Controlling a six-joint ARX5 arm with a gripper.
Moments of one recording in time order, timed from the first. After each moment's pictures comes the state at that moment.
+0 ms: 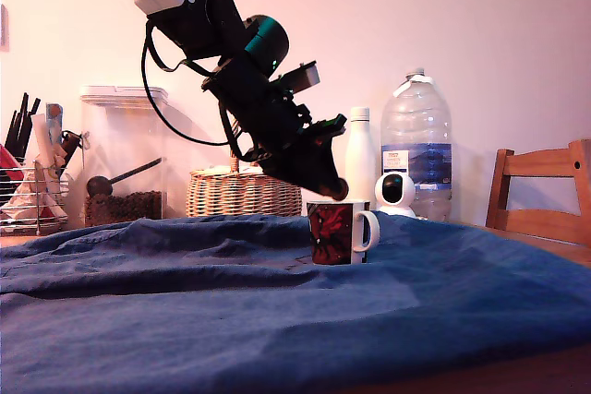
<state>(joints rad) -0.54 2.24 1.85 -0.41 0.32 0.11</state>
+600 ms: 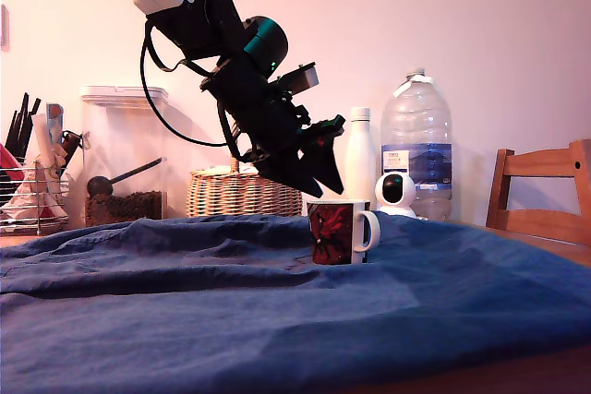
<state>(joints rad) -0.54 2.24 1.85 -0.40 0.31 0.11</state>
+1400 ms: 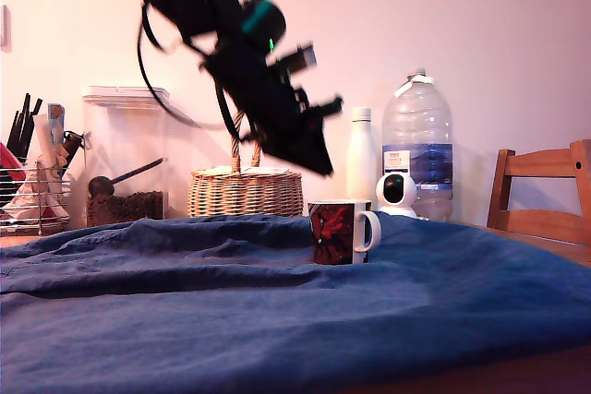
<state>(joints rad) -0.54 2.17 1.87 -0.46 0.30 0.11</state>
